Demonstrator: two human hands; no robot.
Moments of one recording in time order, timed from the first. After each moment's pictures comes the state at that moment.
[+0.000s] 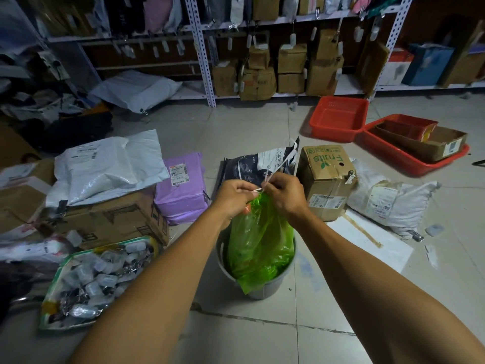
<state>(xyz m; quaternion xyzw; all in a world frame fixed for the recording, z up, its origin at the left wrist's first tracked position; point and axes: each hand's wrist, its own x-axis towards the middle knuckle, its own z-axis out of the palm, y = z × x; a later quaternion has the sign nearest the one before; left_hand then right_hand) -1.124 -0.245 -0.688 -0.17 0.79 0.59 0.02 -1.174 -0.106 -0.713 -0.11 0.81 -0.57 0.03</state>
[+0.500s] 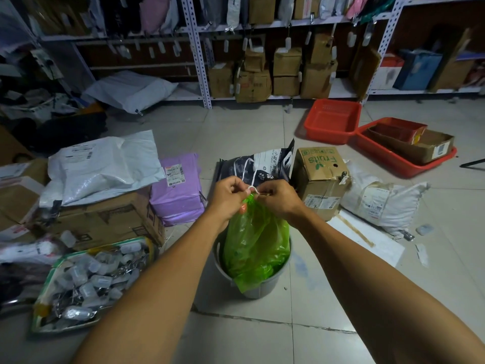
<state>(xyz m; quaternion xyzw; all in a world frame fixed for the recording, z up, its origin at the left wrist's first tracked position) -1.118 -0.244 -0.694 -0.17 0.76 0.62 -0.06 -1.167 -0.100 -0.705 -0.16 0.84 -0.50 0.13</state>
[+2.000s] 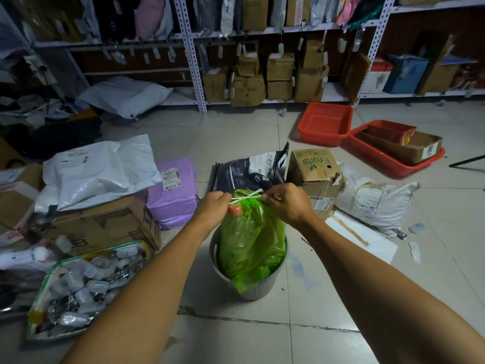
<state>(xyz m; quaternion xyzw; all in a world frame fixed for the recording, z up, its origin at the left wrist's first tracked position) -1.103 -0.267 -0.701 -0.21 0.85 0.48 0.00 -1.164 -0.072 -0.709 -0.20 0.92 -0.34 0.00</state>
